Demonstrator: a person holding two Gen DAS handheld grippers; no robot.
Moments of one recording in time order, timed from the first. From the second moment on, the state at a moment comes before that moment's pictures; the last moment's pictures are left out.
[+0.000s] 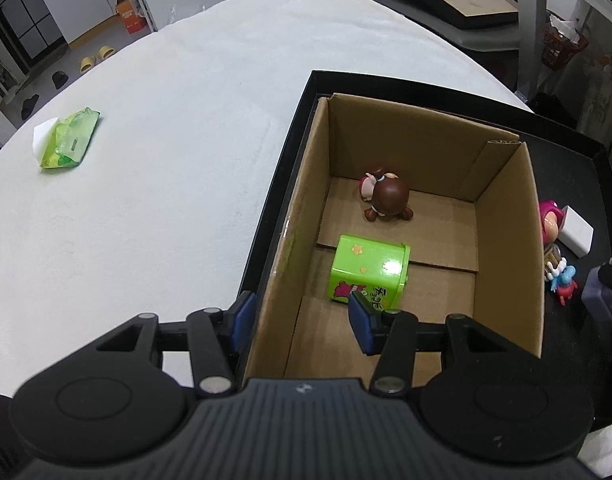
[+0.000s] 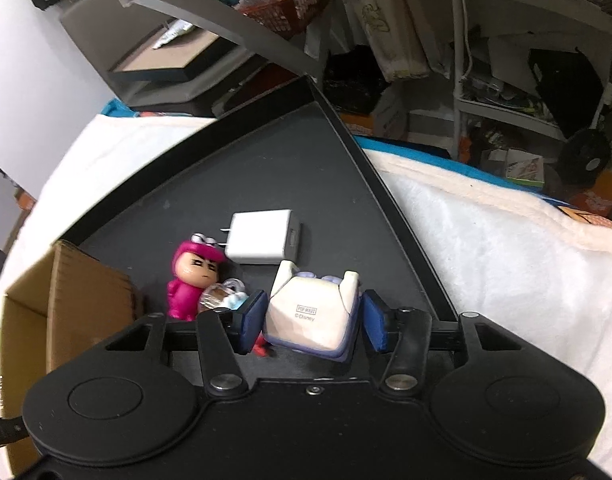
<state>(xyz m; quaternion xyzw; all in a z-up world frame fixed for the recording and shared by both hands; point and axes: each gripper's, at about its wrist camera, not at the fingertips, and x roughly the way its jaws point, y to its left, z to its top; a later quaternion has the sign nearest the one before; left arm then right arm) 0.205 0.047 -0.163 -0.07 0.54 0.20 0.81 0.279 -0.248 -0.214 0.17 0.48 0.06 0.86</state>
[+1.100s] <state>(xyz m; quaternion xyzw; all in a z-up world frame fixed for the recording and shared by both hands) 0.183 0.084 -0.144 -0.15 0.50 0.16 0.84 0.258 -0.200 -0.134 0.13 0.44 0.14 0.88</state>
